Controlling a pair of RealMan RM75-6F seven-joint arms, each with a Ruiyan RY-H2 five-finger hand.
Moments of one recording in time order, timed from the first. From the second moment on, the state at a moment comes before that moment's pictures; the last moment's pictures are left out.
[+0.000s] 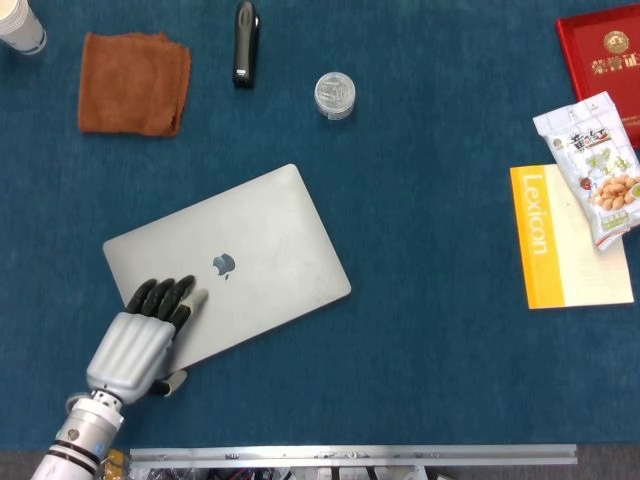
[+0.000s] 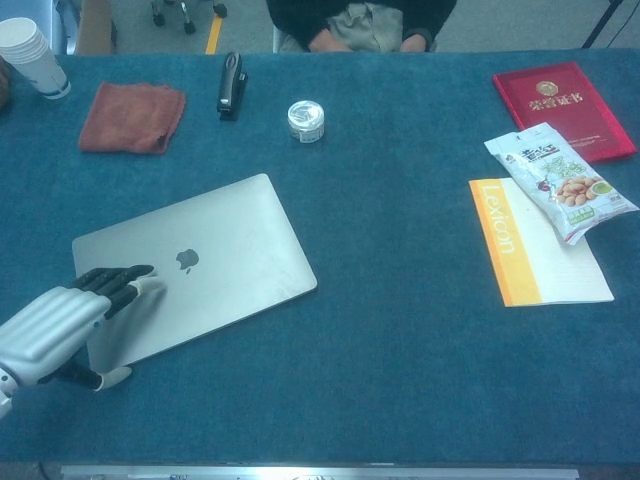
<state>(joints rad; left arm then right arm) -0.13 -1.47 0.16 -1.66 1.51 1.17 0.44 0.02 -1.01 0.12 -1.64 -1.37 1.49 0.07</state>
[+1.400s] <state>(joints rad) -0.27 -1.46 0.07 -1.57 1.48 1.11 0.38 -0.02 -0.99 0.13 -1.74 -1.37 1.56 -0.01</state>
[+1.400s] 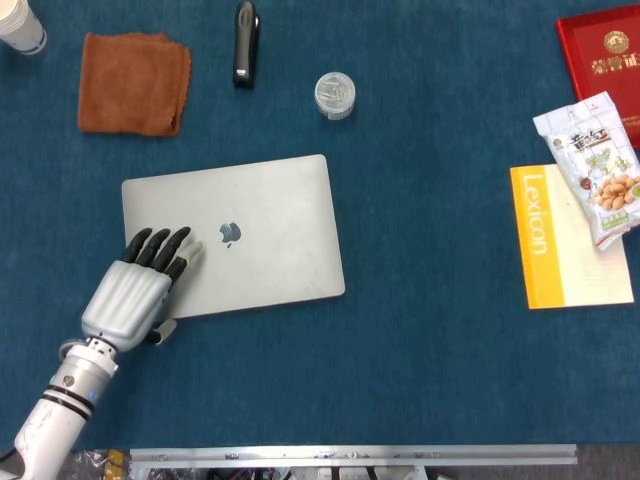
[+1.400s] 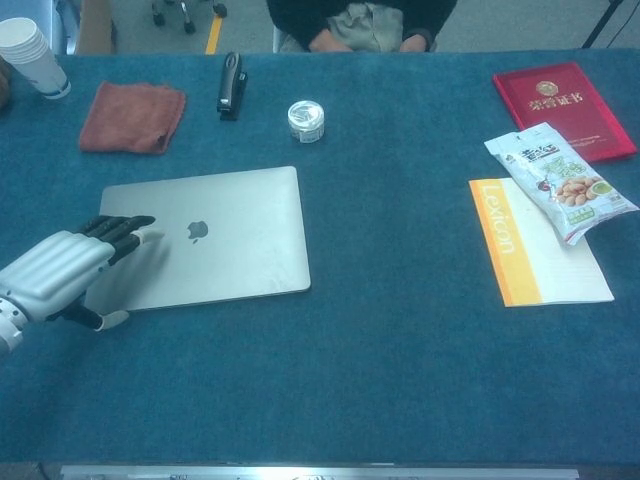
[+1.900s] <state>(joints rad) -0.29 -1.44 0.06 -1.58 1.48 1.12 0.39 -0.02 -0.98 0.13 -1.75 -1.37 1.57 -0.01</state>
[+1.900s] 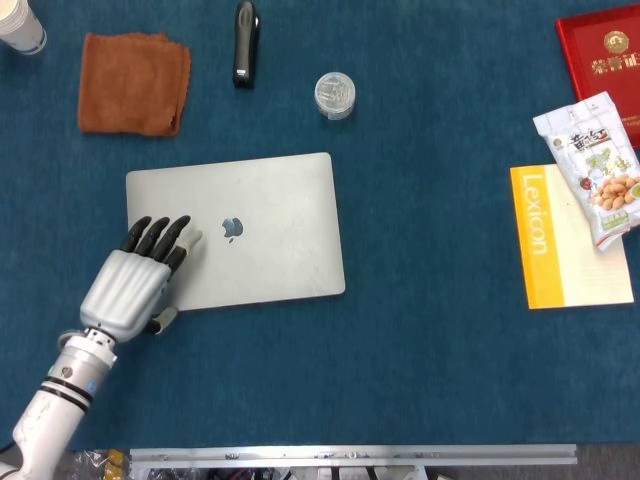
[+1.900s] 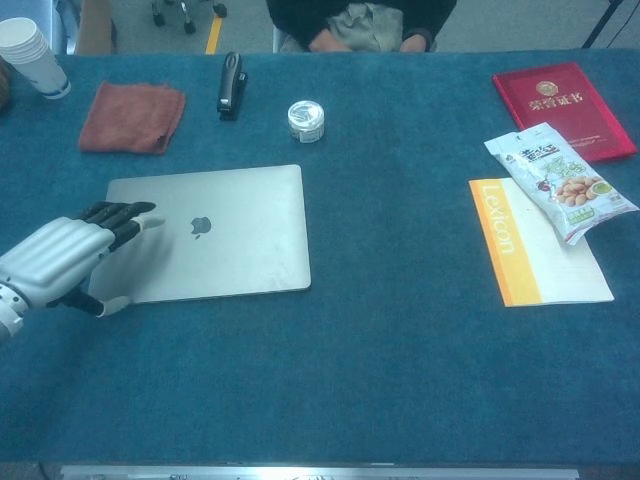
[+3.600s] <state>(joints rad) -0.39 -1.30 0.11 -1.39 1.63 1.11 0.25 0.00 -1.00 0.13 -1.77 -1.40 1.56 -0.05</state>
